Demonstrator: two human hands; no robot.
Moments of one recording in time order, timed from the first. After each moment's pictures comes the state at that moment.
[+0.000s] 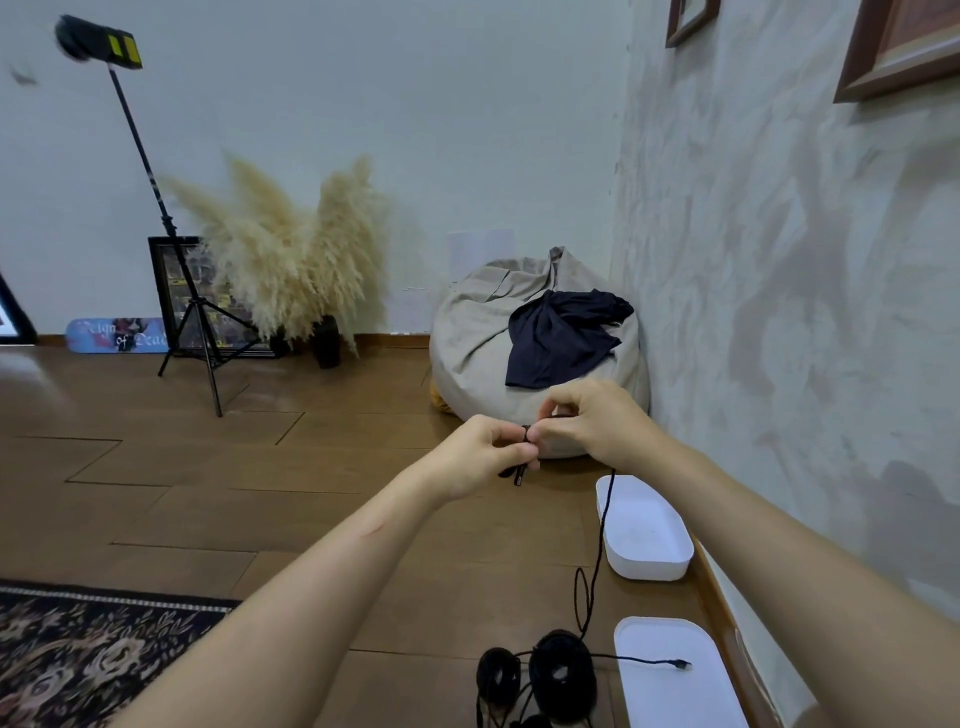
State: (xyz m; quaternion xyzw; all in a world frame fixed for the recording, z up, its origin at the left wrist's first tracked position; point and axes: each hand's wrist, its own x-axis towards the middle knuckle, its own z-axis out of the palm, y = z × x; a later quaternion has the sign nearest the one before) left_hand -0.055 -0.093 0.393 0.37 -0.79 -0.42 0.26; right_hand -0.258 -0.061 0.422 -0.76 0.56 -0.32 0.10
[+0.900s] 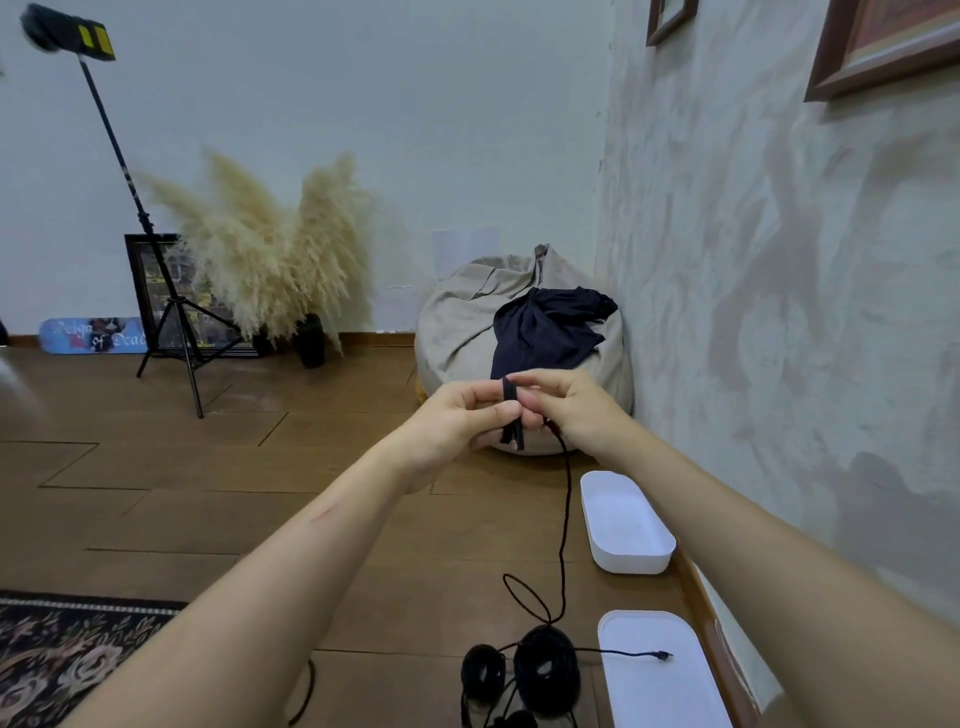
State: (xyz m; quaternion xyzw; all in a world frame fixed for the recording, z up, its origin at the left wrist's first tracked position) left_hand -0.058 -0.078 0.428 0.25 -0.71 -0.57 0.32; right_hand -0.252 -0.058 0.419 -0.66 0.45 -0.48 0.38
